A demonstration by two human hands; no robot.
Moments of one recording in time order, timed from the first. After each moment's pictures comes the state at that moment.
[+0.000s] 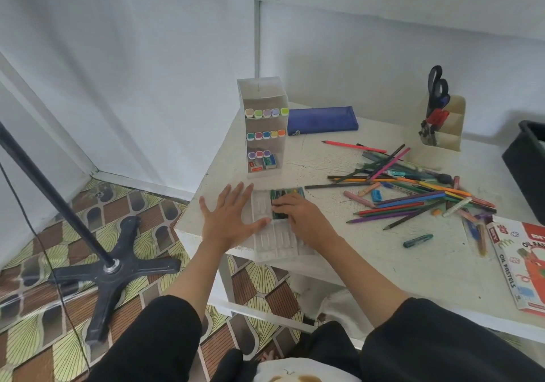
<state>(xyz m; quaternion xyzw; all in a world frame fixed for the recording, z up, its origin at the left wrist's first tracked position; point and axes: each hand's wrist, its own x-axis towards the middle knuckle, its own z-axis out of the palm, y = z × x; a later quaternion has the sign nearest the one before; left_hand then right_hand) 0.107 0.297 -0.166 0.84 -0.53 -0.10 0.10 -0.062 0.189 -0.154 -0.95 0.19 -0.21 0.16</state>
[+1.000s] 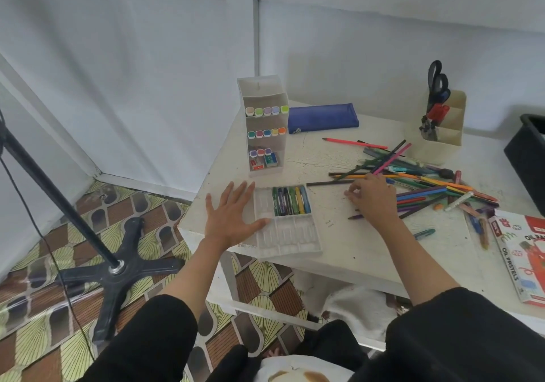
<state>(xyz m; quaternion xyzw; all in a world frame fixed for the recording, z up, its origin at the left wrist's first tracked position) 0.113 0.298 -0.168 0.82 -0.56 -0.10 0.10 -0.145 0.115 -0.131 -0.84 0.53 -0.08 0.07</state>
